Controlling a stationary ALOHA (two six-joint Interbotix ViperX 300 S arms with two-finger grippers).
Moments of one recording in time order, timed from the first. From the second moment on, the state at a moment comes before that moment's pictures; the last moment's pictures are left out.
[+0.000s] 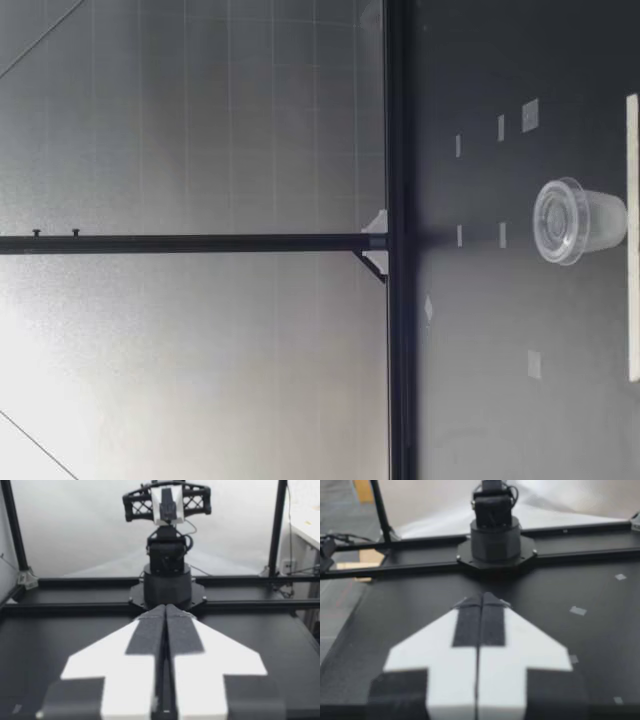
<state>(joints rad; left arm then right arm) 0.00 -1.01 1.19 -0.01 -0.29 0.03 -0.01 -0.98 1.17 0.00 -0.18 0.07</state>
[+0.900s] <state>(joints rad) 0.04 -0.55 1.09 -0.03 -0.35 0.02 -0.05 -0.46 0.93 0.00 -0.05 0.13</state>
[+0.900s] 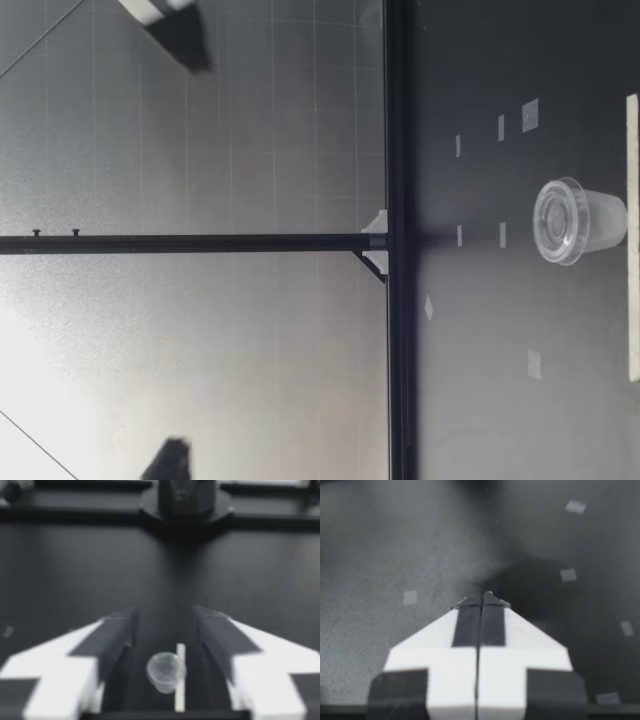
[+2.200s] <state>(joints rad) 0.04 0.17 0.92 -0.05 -0.56 0.03 -0.05 0.10 0.80 0.00 -0.25 0.30</state>
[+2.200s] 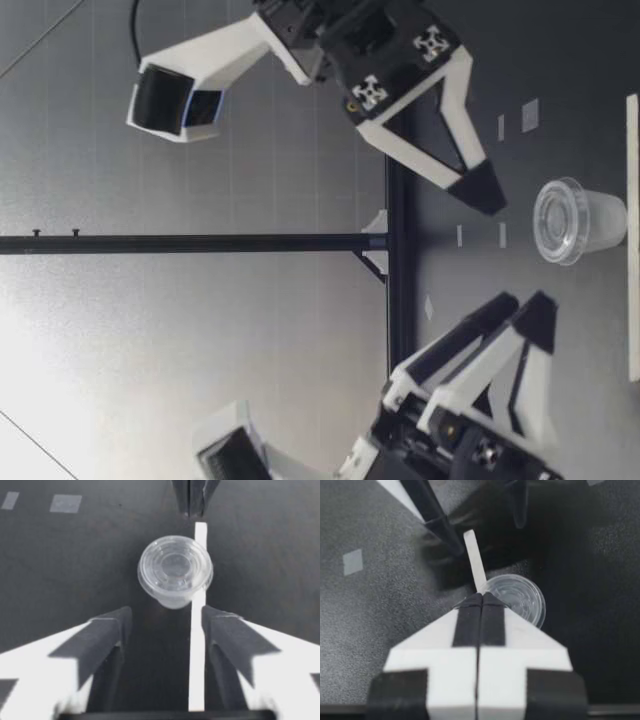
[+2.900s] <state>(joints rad) 0.04 0.25 0.87 -0.04 -0.56 0.00 -0.07 0.15 0.79 0.00 -0.27 0.32</state>
